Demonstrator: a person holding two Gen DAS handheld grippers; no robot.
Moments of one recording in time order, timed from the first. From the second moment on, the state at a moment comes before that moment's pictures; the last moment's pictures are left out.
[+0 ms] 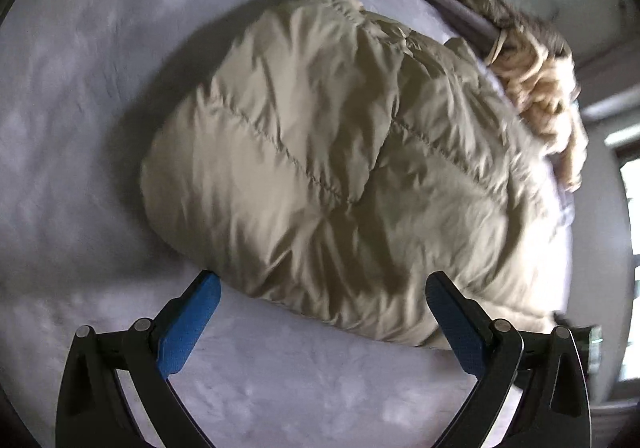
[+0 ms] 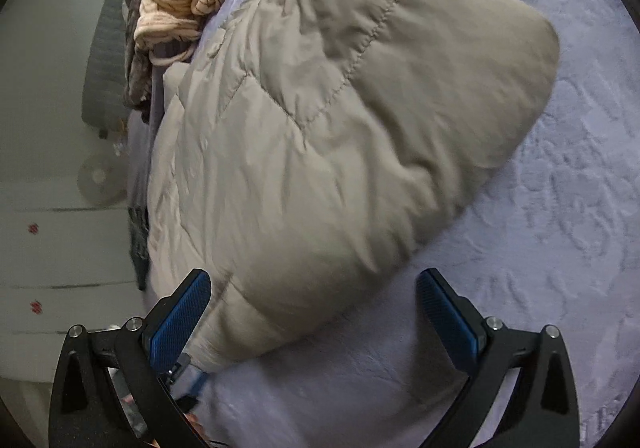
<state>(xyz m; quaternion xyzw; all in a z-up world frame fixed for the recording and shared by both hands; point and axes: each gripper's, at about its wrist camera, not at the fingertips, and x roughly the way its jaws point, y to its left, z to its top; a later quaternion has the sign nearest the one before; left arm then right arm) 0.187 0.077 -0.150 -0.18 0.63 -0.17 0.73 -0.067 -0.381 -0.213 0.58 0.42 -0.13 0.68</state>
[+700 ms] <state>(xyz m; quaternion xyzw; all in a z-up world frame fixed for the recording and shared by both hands) 0.230 0.061 -0.183 -0.32 0.58 -0.14 0.74 -0.013 -0.377 -0.233 0.64 0.38 -0.07 0.66</state>
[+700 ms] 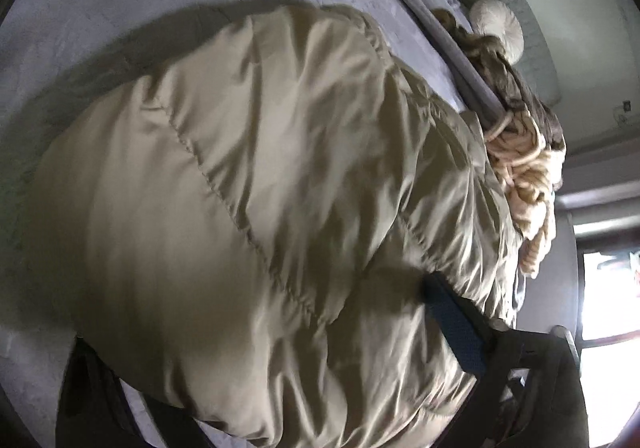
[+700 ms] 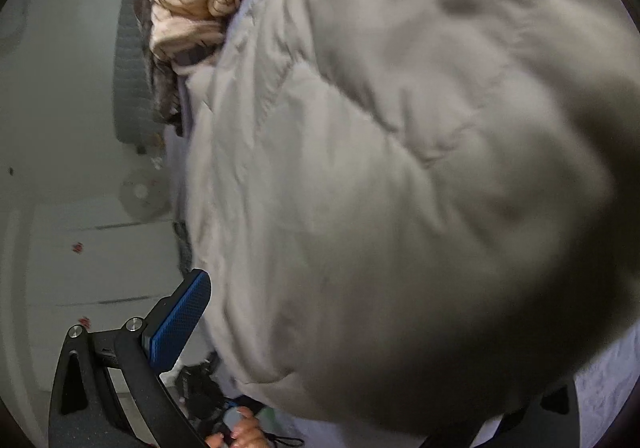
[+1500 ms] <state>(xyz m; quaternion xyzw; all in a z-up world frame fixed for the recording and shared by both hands) 0.152 0.110 -0.088 -0.13 0.55 -0.27 0.78 -0.087 -0.340 -0.186 0.61 0.41 -0.08 0.67</state>
